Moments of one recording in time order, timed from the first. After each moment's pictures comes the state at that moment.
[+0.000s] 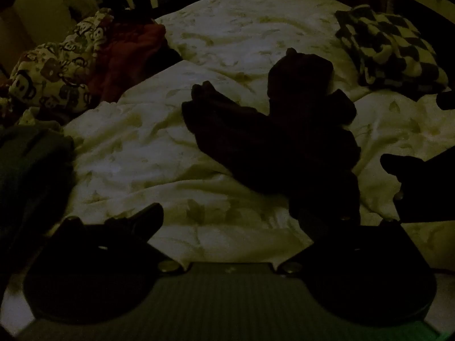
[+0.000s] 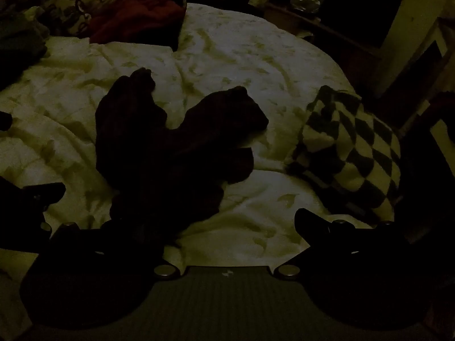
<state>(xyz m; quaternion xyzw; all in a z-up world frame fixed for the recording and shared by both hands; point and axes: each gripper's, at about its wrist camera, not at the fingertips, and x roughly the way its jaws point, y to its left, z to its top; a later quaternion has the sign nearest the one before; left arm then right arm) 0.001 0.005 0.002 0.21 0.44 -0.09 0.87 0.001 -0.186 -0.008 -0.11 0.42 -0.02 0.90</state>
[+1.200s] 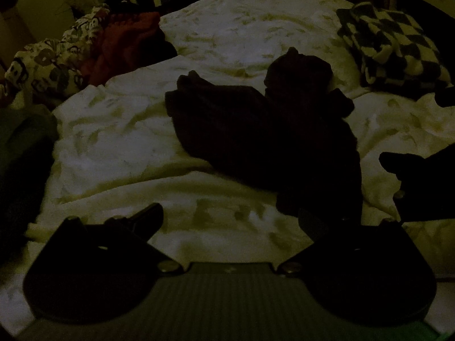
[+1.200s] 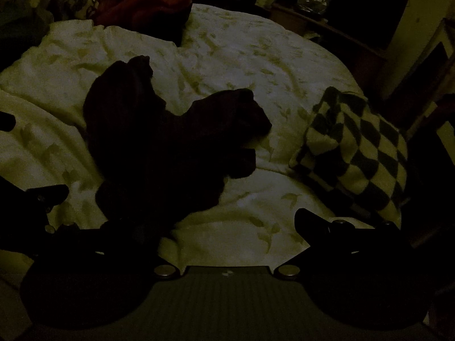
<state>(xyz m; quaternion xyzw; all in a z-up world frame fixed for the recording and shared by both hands) -0.003 -0.003 -0.006 0.21 0.44 -0.08 0.87 0.001 -0.190 -0.007 -0.11 0.42 -0.01 0.90</state>
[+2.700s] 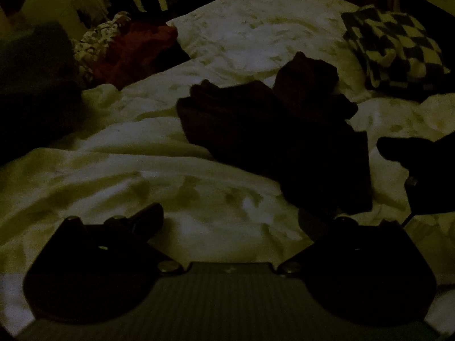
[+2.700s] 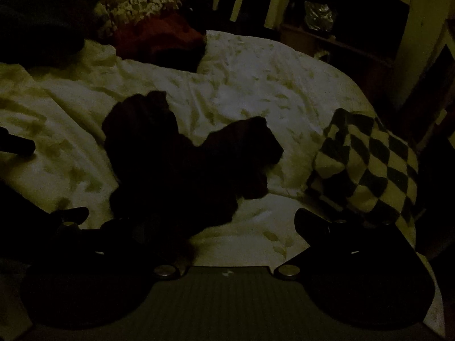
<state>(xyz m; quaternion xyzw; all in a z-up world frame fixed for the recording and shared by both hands) -0.018 -0.001 0.009 0.21 0.43 -0.06 0.88 -0.014 -0.193 0.016 -0.08 0.37 0.04 0.92</state>
